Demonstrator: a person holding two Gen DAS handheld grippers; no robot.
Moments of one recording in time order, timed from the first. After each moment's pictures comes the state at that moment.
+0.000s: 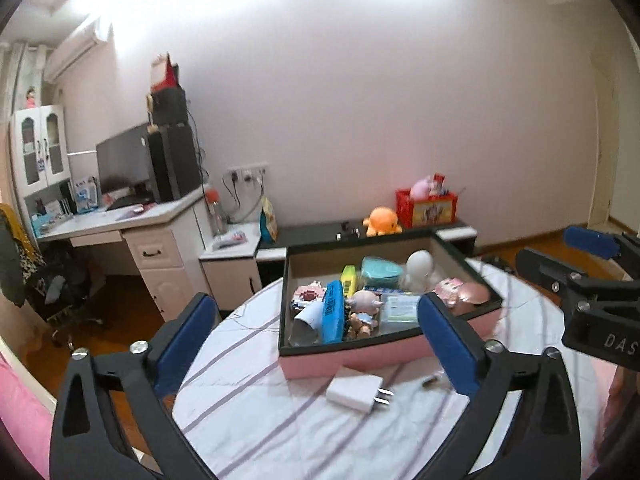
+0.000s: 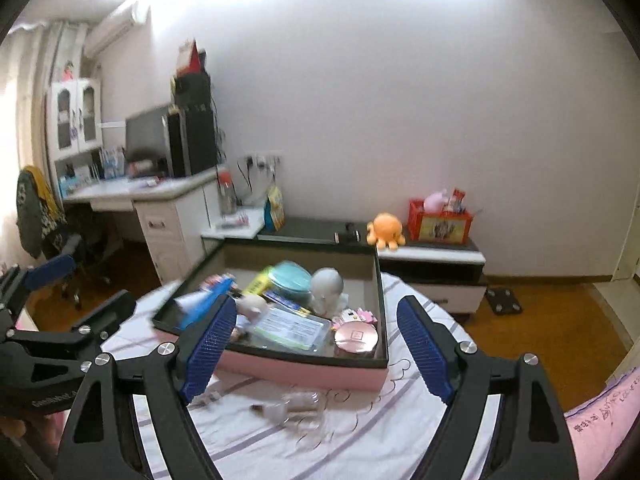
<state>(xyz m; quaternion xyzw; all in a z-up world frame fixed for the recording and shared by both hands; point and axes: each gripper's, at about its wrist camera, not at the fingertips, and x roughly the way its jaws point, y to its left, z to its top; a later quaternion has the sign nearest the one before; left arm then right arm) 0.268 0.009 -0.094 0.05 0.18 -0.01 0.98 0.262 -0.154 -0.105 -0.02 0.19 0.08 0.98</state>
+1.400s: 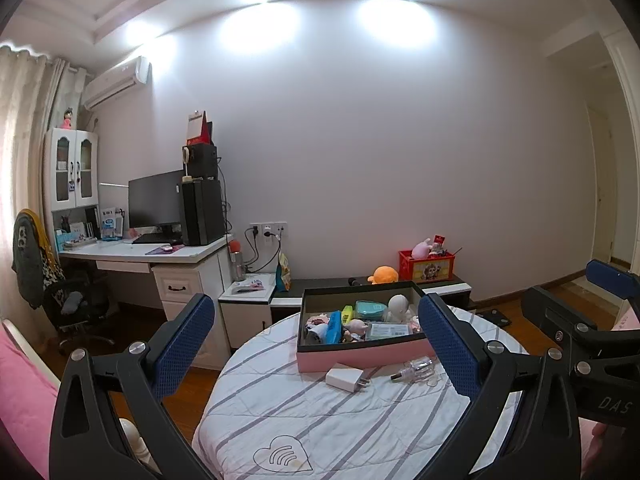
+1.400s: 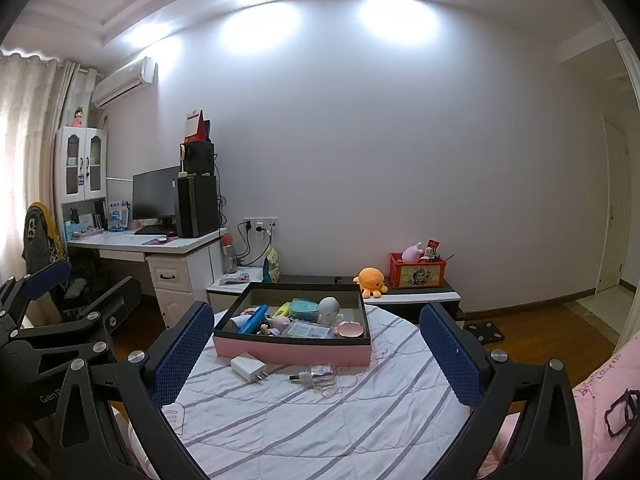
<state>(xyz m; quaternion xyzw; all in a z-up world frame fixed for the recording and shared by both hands) 0.120 0.008 -0.052 0.03 0.07 0.02 1.00 0.107 -0.150 -0.079 0.00 0.09 0.05 0.99</state>
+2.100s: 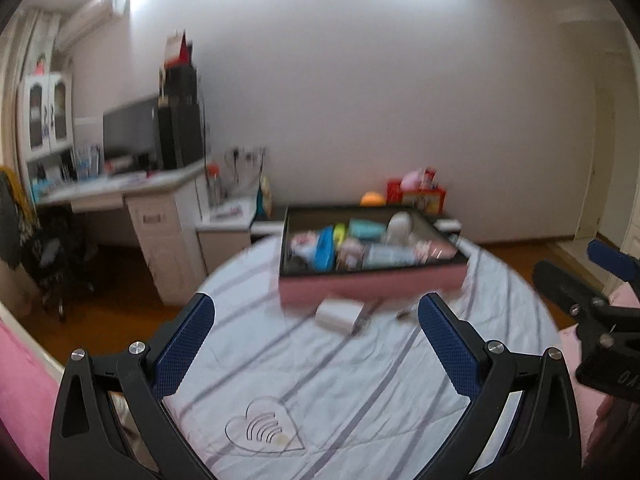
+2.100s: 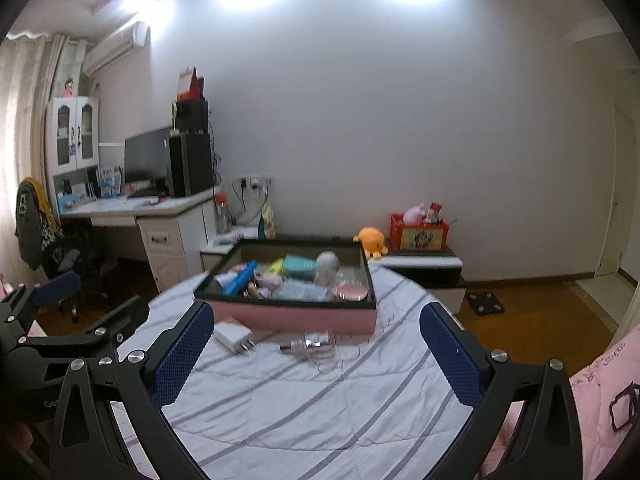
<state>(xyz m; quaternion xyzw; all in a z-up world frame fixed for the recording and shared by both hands) 0.207 0.026 -0.131 0.00 0.23 -0.01 0.97 0.171 -0.142 -0.125 -0.01 0.18 0.04 0.98</state>
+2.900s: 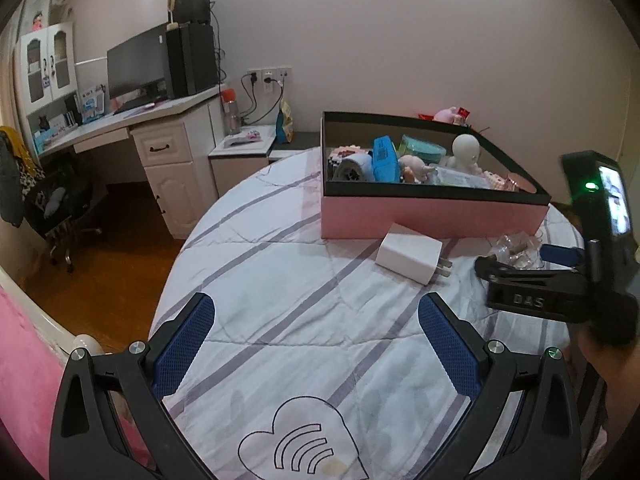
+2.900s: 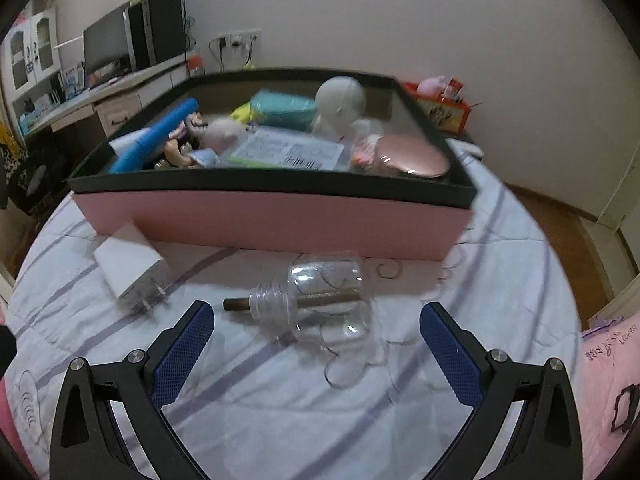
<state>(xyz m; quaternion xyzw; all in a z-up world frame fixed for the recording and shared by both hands) 0.279 0.062 -0.199 -0.01 0.34 0.02 0.94 0.353 -0.118 -0.247 -0.04 0.42 0.04 0.90</state>
